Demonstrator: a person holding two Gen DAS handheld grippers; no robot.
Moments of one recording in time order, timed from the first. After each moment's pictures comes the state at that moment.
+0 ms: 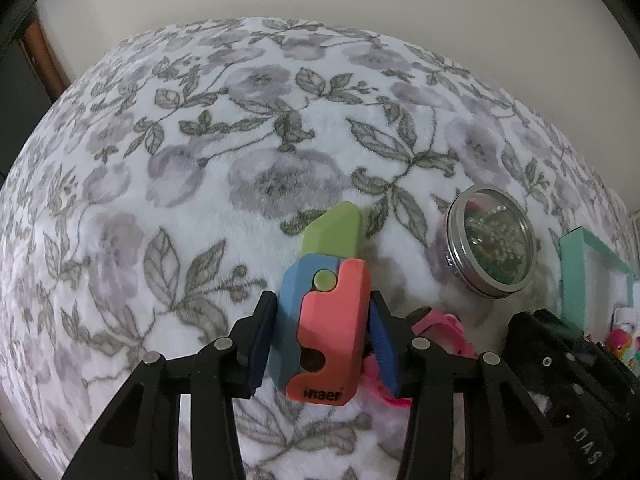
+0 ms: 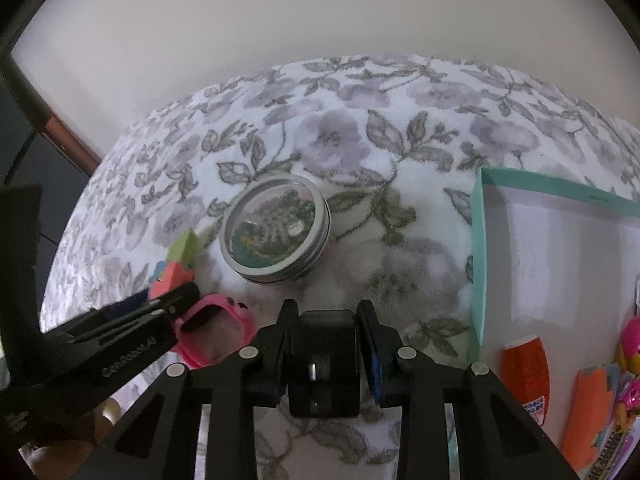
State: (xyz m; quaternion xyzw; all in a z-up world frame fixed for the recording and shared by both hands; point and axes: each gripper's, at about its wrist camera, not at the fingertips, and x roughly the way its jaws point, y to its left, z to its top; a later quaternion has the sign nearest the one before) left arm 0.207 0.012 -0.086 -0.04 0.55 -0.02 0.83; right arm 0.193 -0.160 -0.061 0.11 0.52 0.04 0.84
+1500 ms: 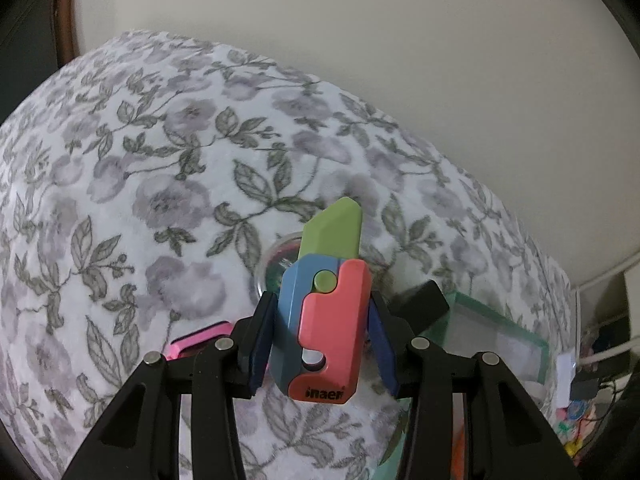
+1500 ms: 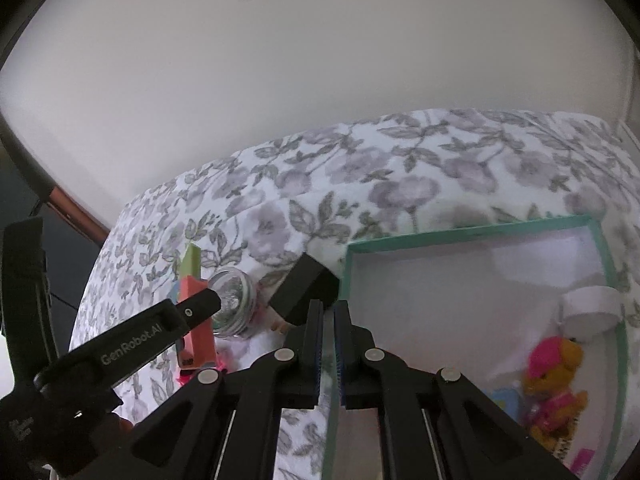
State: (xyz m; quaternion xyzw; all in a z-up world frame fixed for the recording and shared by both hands) left arm 0.206 -0.062 -0.034 -0.17 0.50 -0.03 0.85; right arm 0.175 -0.247 -0.013 0.18 0.45 0.01 0.87
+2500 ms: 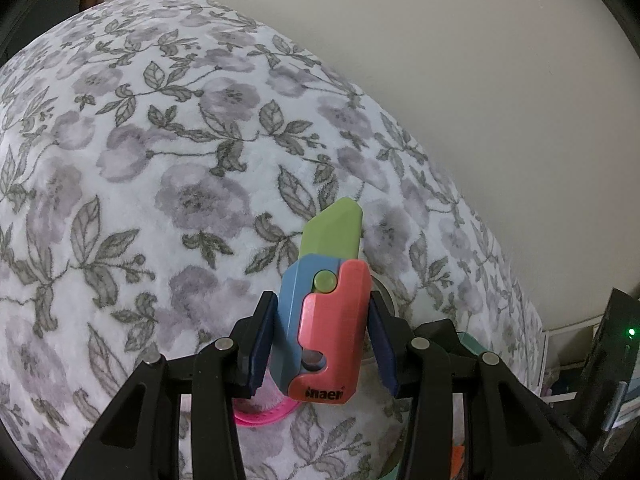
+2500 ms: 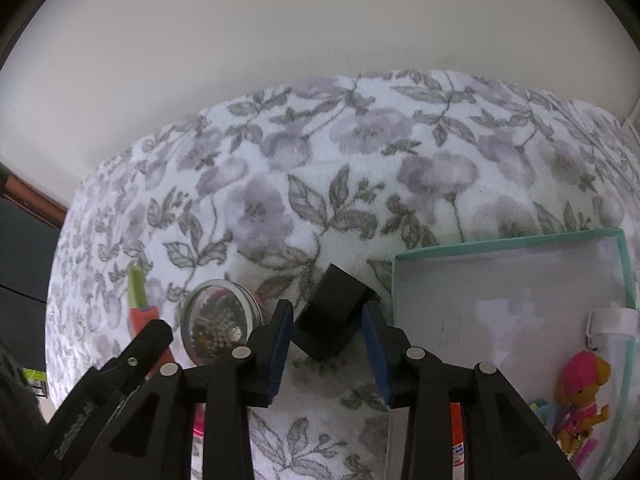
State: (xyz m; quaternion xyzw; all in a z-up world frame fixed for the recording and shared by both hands) left arm 0.217 -0.009 -0.050 -0.26 0.50 -0.03 0.83; right arm 0.243 -0.208 -0.036 0.15 0.56 -0.05 0.81
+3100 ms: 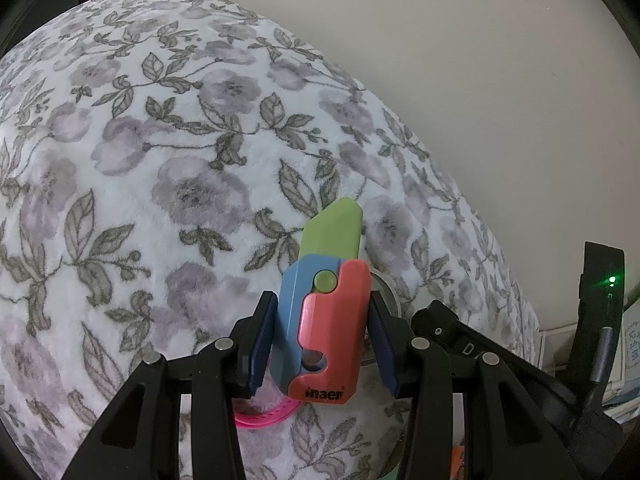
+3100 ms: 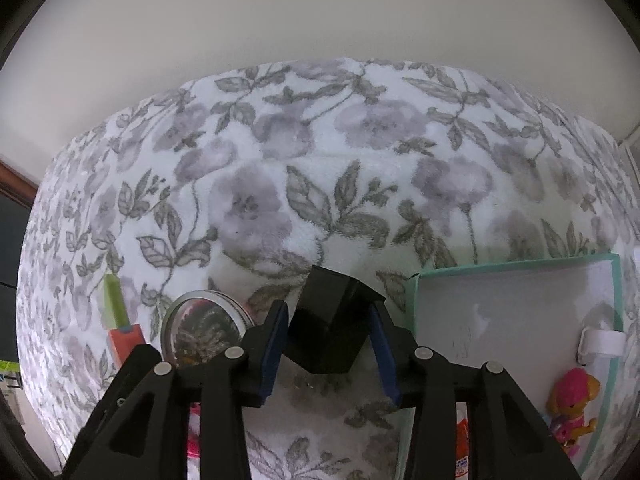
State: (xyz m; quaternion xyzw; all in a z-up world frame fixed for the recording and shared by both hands) left arm 0.219 -0.008 -0.055 -0.27 0.50 -0.03 0.82; right arm 0.270 -0.190 -0.049 0.10 0.59 -0.08 0.80
